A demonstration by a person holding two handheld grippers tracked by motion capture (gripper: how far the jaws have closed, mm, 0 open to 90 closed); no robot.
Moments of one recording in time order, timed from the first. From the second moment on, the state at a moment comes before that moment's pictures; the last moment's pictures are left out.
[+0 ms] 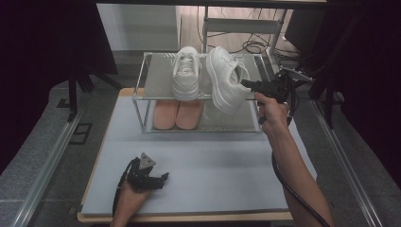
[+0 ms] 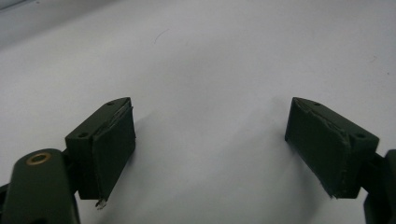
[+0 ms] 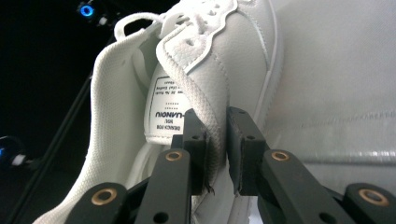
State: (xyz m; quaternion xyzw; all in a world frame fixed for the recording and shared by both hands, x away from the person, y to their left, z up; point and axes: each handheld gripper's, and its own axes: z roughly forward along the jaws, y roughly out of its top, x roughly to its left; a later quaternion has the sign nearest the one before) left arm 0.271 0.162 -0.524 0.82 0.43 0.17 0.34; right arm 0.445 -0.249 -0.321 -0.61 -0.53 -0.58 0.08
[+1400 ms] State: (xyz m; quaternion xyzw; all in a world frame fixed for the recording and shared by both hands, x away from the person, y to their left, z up) left arm 0.271 0.162 -0.524 0.82 0.43 0.18 0.34; right arm 0.415 -0.244 -0.338 -0.55 -0.60 -0.59 0.00
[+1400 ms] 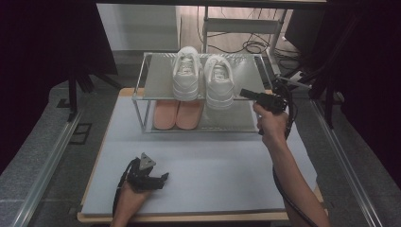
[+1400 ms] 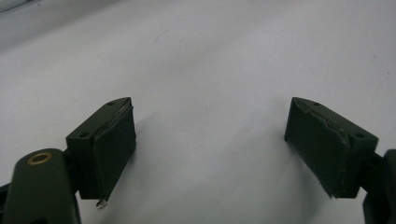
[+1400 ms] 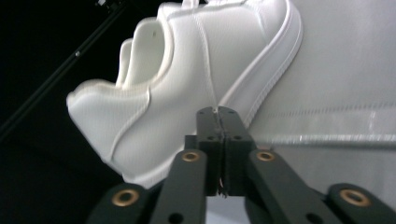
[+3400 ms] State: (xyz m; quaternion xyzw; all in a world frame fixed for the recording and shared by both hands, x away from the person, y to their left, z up) left arm 0.271 0.163 -0.524 0.82 0.43 0.17 0.34; right arm 0.502 -0.183 -0.353 -0.60 -0.61 -0.50 -0.10
